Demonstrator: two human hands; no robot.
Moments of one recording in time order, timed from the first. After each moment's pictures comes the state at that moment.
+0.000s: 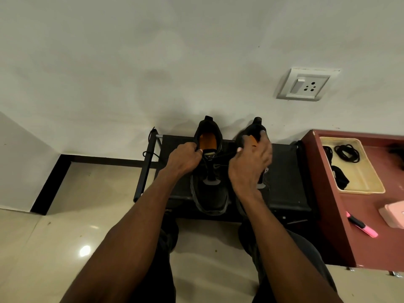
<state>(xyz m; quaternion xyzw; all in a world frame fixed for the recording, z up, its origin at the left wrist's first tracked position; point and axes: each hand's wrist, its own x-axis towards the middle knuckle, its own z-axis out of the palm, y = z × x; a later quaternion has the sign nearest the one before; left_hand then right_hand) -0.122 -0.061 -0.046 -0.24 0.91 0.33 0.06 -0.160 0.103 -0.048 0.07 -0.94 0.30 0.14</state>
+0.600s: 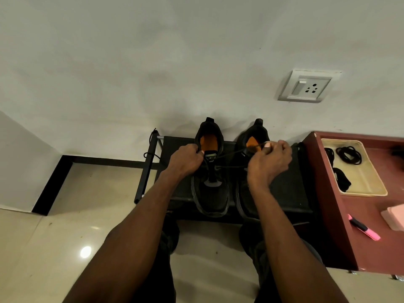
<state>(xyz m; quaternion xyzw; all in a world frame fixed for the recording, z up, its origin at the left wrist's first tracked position) -0.122 -0.060 -0.046 -0.24 0.91 0.33 0.06 -0.185 0.120 -0.037 -0.11 -0.86 0.46 0.21</state>
